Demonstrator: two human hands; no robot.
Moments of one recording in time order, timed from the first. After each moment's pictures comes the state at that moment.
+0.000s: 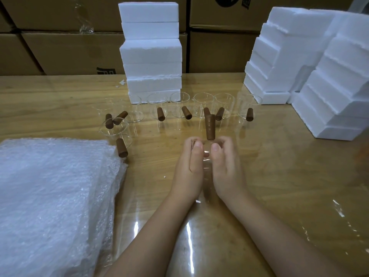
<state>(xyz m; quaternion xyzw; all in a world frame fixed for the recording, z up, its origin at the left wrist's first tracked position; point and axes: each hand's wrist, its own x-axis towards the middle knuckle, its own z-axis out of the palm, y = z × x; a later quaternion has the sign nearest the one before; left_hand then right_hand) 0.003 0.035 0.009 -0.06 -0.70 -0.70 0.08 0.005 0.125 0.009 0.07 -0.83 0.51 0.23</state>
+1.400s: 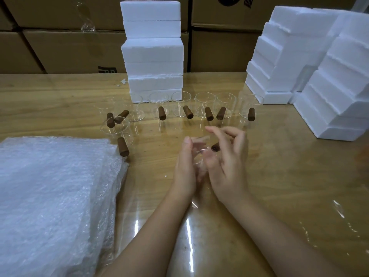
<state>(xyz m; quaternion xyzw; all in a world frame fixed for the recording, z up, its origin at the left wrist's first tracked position) 0.005 0.031 0.013 -0.02 -0.56 -0.83 0.02 0.010 0.121 0.015 0.14 -0.83 0.43 0.32</state>
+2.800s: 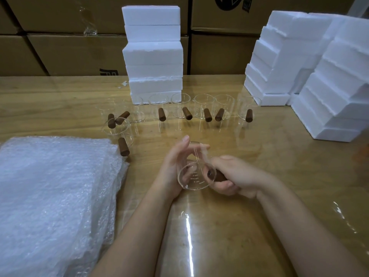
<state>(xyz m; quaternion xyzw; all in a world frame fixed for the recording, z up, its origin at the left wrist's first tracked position) -0.001 0.001 0.016 -0.05 -0.56 -0.82 -0.14 -0.002 0.159 0.038 0.09 -0.70 0.61 -0.36</state>
